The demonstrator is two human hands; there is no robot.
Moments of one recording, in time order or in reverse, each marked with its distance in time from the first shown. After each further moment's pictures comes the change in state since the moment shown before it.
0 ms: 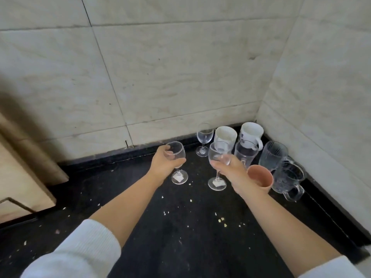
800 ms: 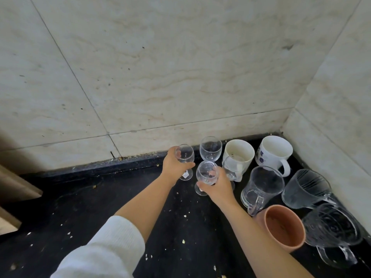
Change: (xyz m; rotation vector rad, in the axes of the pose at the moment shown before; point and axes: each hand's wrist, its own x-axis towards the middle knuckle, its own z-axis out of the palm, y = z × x) left_hand 0.145 -0.025 0.072 0.246 0.102 -0.035; right_hand 0.136 0.042 0.039 -0.228 -0.077 -0.209
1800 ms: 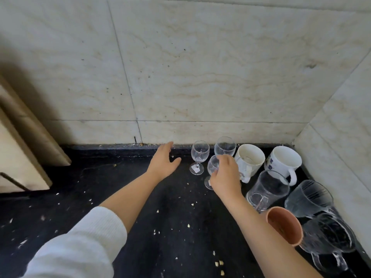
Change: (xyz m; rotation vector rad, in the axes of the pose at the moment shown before) left_hand -0.046 -0.027 -0.073 0.296 0.053 0.179; right_hand -0.035 -0.059 -0.004 -0.593 0.043 -0.217
